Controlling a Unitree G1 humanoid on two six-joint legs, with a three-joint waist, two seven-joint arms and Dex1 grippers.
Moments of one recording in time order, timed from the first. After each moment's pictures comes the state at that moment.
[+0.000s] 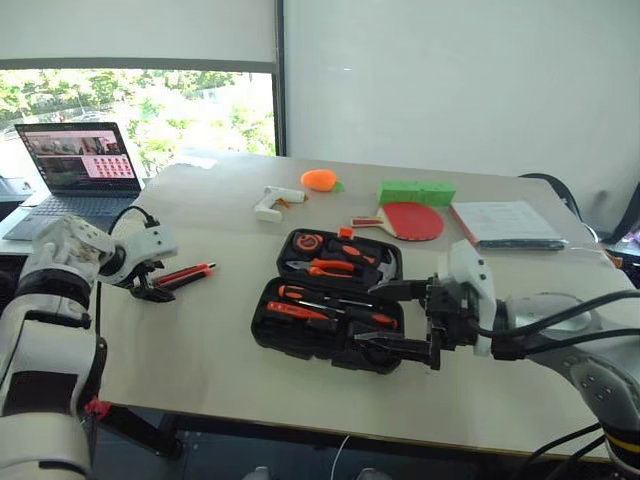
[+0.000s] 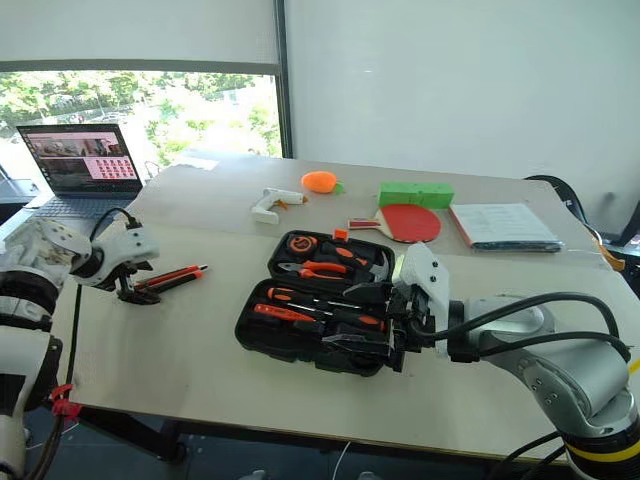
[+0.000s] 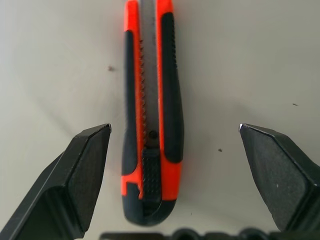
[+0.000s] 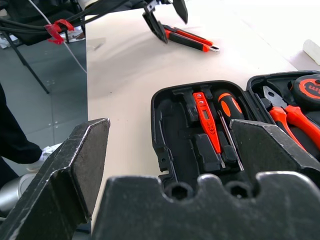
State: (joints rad) left arm -1.18 0.85 -0.33 1.25 0.38 -0.06 -1.20; right arm -0.38 -0.85 -0.06 -0.67 0.89 0.87 0.72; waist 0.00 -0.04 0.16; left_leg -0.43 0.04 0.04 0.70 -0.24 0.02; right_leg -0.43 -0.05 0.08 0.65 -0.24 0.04
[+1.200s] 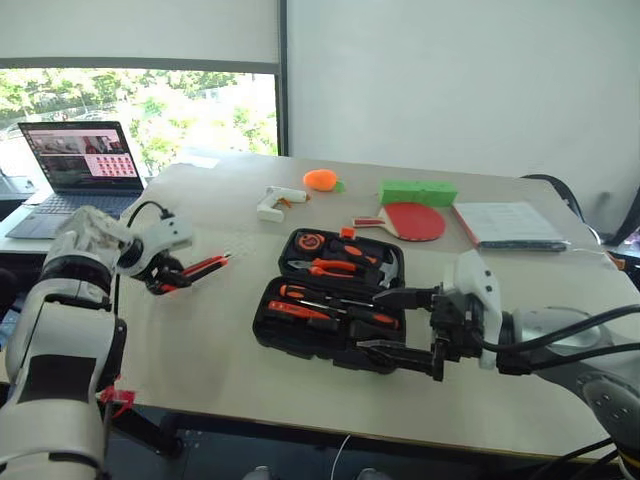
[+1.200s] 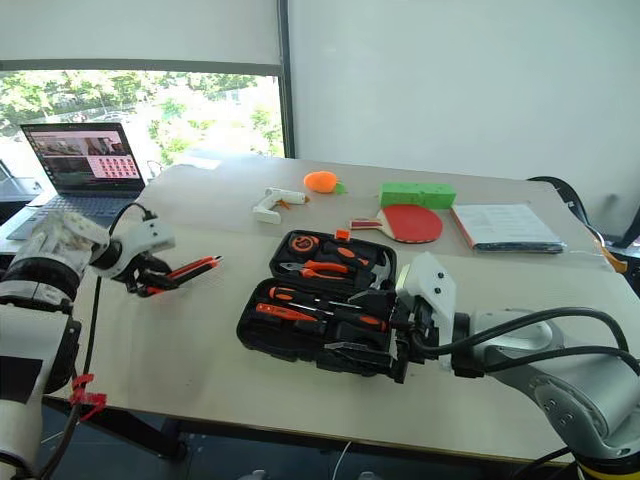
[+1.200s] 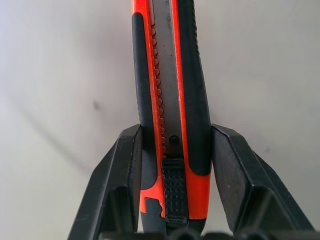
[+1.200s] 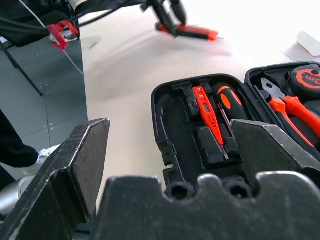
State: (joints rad) left arm -1.30 0.74 -0.25 1.18 0.33 0.03 -1.41; right arm -0.29 -0.89 -0.09 -0.72 0.93 0.88 0.68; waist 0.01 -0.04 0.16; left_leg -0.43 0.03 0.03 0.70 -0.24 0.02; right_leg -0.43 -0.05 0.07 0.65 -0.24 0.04
